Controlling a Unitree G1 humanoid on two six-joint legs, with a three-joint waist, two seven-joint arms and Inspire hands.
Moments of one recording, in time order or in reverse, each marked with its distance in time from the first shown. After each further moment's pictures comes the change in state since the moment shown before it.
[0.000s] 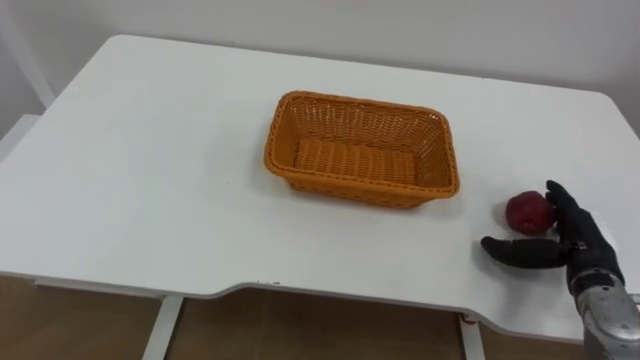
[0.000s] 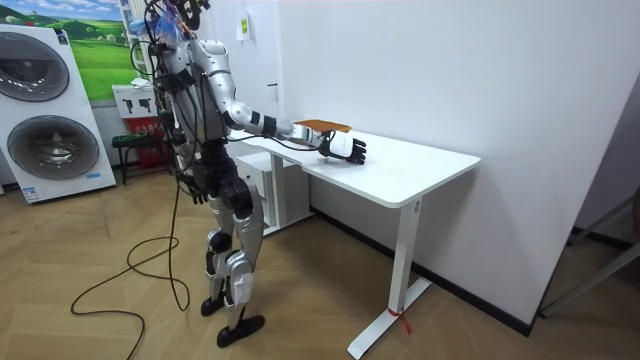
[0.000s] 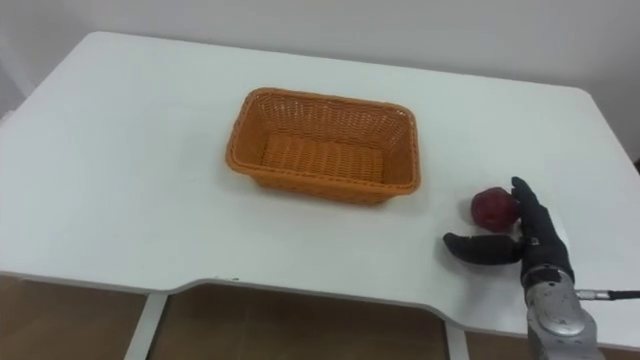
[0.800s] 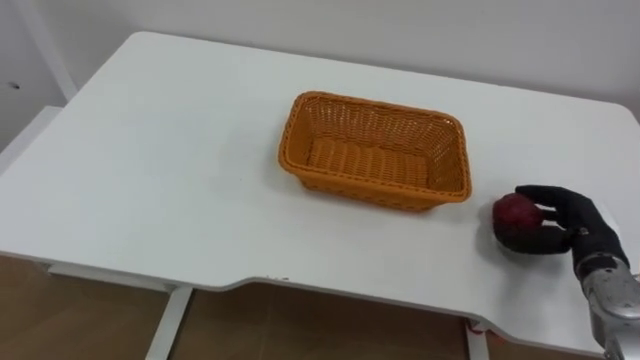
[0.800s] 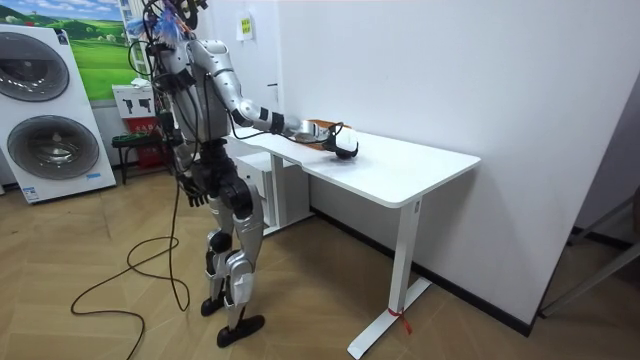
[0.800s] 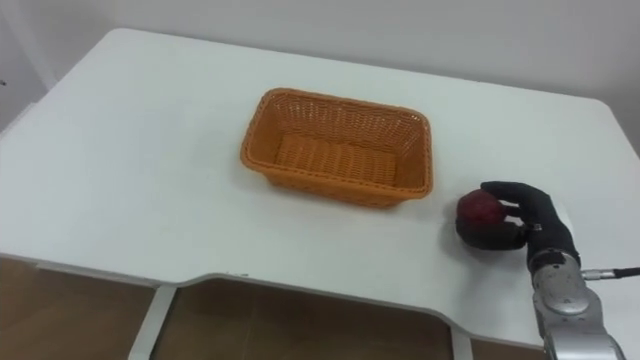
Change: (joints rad) left arm -0.008 0.004 -0.018 0.001 -0.001 0.021 -0.021; right arm -0.090 -0.038 0.001 0.098 -0.063 0.003 0.034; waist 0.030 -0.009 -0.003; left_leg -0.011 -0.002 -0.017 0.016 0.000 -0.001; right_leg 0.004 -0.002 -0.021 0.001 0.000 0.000
